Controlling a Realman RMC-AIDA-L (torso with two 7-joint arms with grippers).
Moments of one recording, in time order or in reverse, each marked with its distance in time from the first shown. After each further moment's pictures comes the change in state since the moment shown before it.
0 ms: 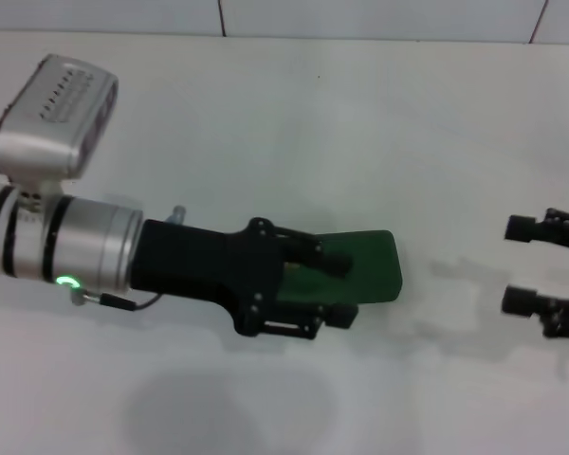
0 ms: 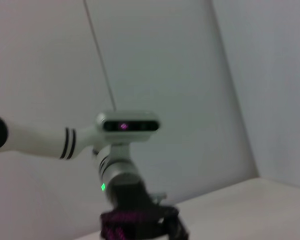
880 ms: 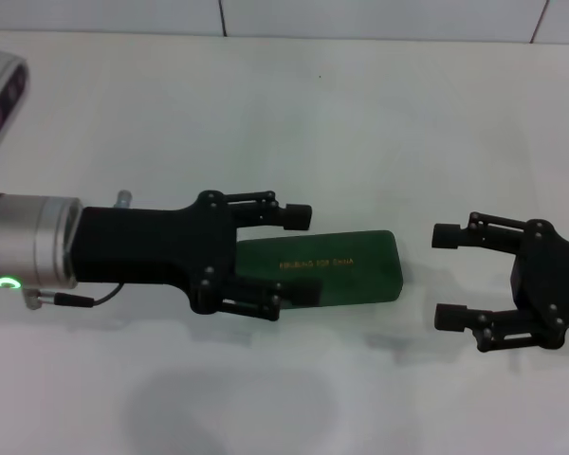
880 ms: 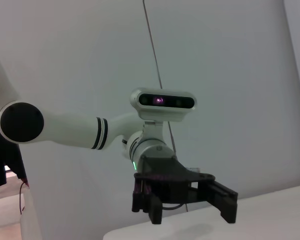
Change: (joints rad) left arm 0.116 0.015 -0.045 0.114 -0.115 0.073 -0.064; right arm 0.088 0.011 -0.180 0.081 0.072 0.055 -0.079
